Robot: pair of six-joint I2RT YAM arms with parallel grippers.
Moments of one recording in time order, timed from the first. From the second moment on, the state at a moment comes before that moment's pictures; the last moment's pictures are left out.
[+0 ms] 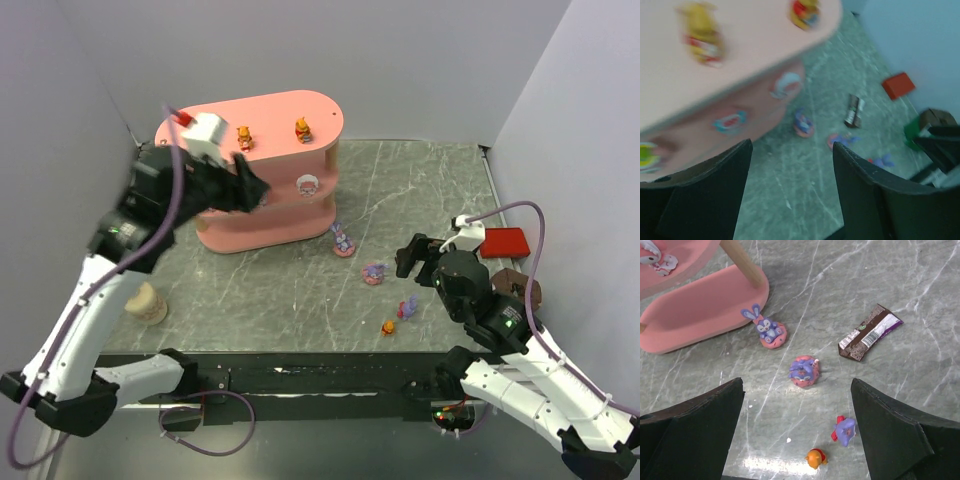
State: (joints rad) left arm -0.44 1.14 1.57 -0.69 0.10 -0.30; right arm 0.72 0.61 0.81 -0.65 0.56 0.55
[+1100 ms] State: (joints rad) left arm -1.33 2.04 1.47 -0.25 -0.36 -0.83; right arm 0.71 0.22 0.90 -0.98 0.70 0.62
